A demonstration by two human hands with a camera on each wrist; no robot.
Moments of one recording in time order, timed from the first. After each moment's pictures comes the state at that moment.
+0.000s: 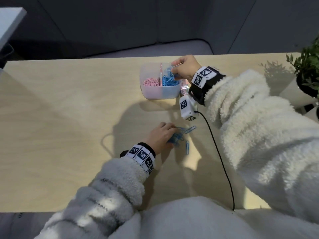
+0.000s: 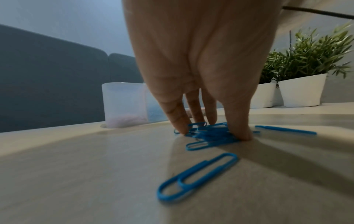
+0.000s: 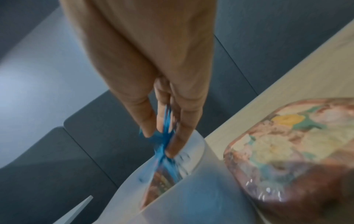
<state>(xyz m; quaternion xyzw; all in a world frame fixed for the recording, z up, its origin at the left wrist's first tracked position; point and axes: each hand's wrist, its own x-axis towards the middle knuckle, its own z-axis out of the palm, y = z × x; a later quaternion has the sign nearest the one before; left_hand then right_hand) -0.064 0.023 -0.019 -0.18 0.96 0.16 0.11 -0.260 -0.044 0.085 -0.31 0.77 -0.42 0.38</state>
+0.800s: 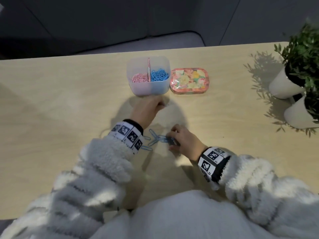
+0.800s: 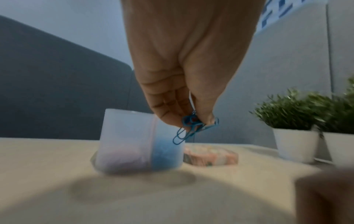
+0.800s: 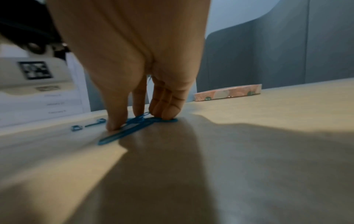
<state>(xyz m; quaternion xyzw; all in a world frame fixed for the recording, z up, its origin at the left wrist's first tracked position) -0.094 -0.013 0.040 -0.29 0.92 0.26 -0.08 -0.188 0.140 -0.015 -0.61 0.73 -0.09 0.30</state>
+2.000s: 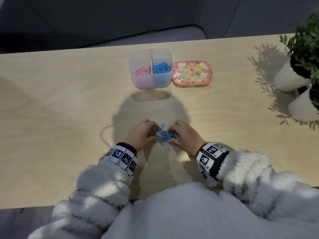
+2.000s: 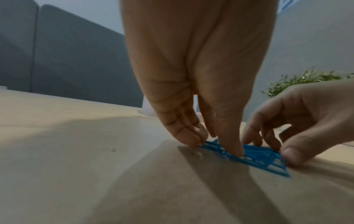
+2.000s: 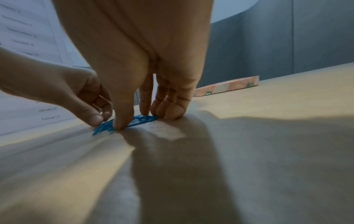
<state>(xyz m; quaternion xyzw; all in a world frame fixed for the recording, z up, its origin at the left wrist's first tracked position) -0.024 0.027 -0.007 -0.32 0.88 0.35 0.05 -0.173 0.143 -0.021 -0.55 0.77 -0.16 0.30</state>
